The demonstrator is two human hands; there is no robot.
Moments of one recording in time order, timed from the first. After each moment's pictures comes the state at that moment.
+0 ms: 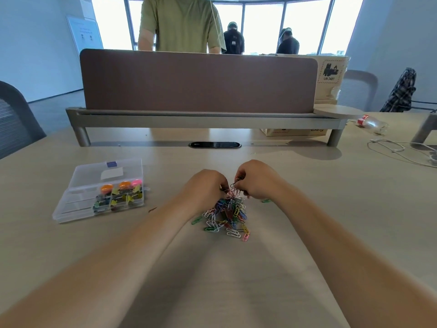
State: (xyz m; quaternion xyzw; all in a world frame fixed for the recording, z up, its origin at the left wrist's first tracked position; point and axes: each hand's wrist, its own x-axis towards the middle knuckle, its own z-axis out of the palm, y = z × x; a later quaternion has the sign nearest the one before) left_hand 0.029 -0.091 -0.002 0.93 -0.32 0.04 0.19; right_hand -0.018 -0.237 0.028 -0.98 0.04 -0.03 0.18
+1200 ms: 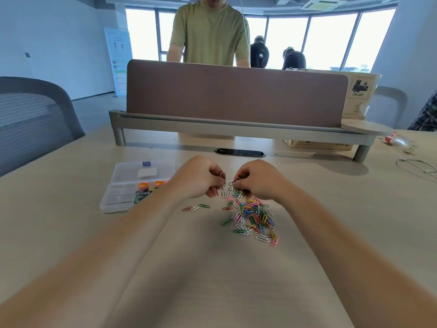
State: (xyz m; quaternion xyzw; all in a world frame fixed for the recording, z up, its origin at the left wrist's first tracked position) left_hand 0.021 -0.003 0.043 0.89 -0.24 -0.02 0.40; right_hand -0.018 -0.174 0.051 -0.97 -0.01 -0.04 0.25
